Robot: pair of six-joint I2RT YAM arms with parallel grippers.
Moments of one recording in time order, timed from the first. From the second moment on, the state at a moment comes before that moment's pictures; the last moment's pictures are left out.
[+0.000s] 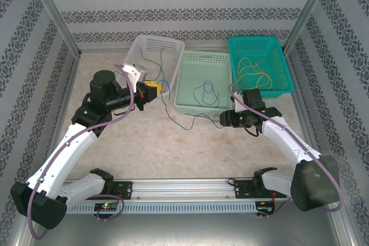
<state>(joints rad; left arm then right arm) -0.35 1.03 1.02 -0.26 0.61 -0.12 0.23 1.19 0.74 -0.60 -0.32 0.23</state>
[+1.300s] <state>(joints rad) -0.31 0.96 0.98 -0.09 0.66 -0.28 0.26 1.22 0.73 -0.45 -0.41 0.19</state>
